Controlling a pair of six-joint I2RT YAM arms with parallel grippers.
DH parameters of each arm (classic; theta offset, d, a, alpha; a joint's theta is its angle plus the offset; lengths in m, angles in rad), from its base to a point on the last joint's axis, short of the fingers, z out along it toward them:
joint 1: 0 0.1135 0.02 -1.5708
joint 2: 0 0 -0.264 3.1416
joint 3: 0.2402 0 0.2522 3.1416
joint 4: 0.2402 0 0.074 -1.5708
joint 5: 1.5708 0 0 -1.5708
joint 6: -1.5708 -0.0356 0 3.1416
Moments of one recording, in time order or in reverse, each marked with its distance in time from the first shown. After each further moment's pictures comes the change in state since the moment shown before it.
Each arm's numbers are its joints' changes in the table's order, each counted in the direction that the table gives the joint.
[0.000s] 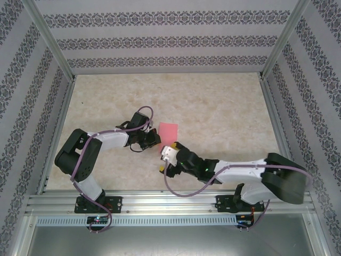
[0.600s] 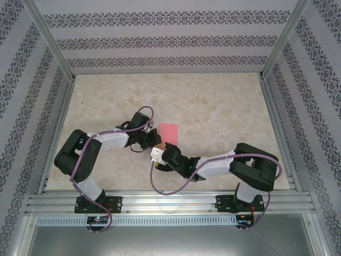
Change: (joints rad) left arm -0.007 -0.009 0.000 0.000 0.000 0.007; right arm 0.013 0.261 0.132 -0.067 0.140 0.134
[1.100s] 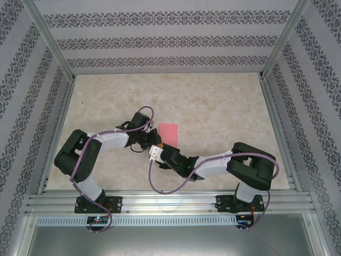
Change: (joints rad) left arm -0.003 0.000 0.000 0.000 0.000 0.000; right arm 0.000 0.025 0.019 -0.046 0.046 0.024
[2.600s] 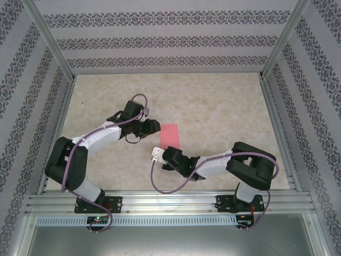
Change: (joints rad) left arm 0.069 -0.095 0.171 0.212 -0.031 -0.140; right arm -0.021 0.000 -0.029 0.026 -0.036 -0.003
